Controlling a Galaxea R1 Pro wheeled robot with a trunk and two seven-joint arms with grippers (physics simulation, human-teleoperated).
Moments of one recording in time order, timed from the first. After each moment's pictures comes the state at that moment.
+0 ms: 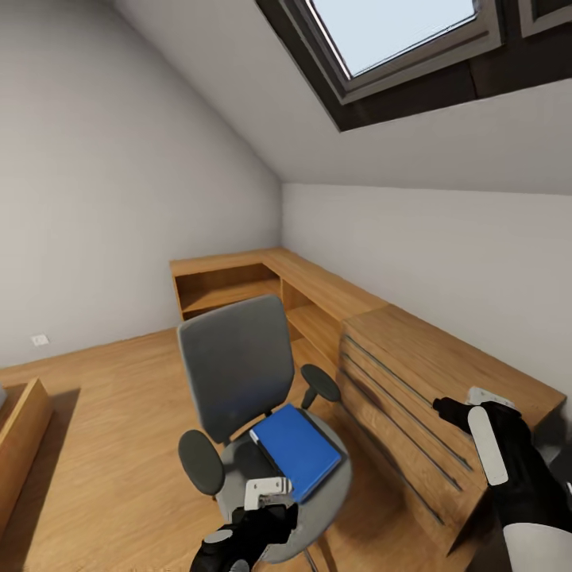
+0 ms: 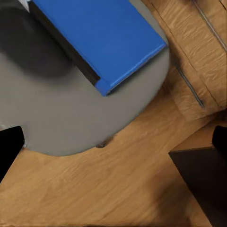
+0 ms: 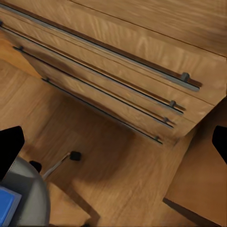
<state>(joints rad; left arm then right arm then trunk) -0.07 -0.13 -0.47 -1.42 0.49 0.60 0.43 -0.51 -0.14 -0.28 -1.25 -0.38 0.86 -0.38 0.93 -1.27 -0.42</state>
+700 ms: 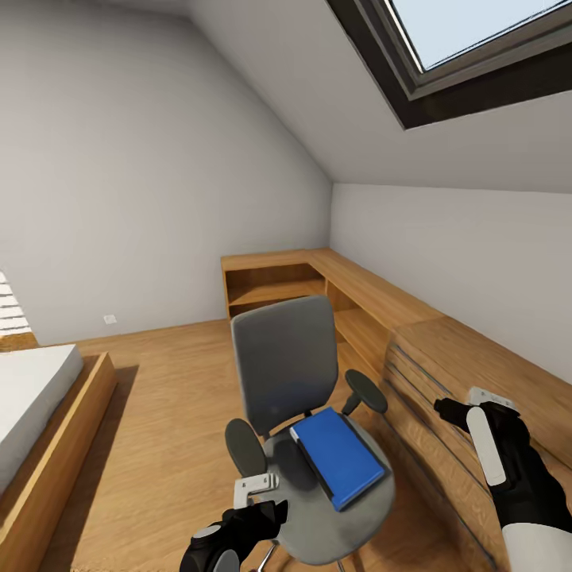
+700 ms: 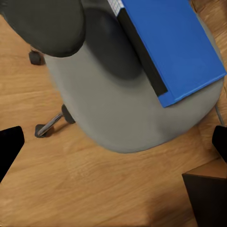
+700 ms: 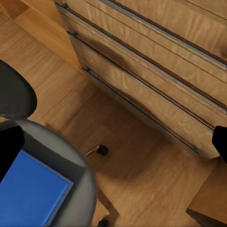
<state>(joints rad) -0.07 -0.13 -0.39 -1.40 0.53 0.60 0.43 -0.52 -0.14 -0.28 -1.25 -0.35 0.85 -0.38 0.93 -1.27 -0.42</state>
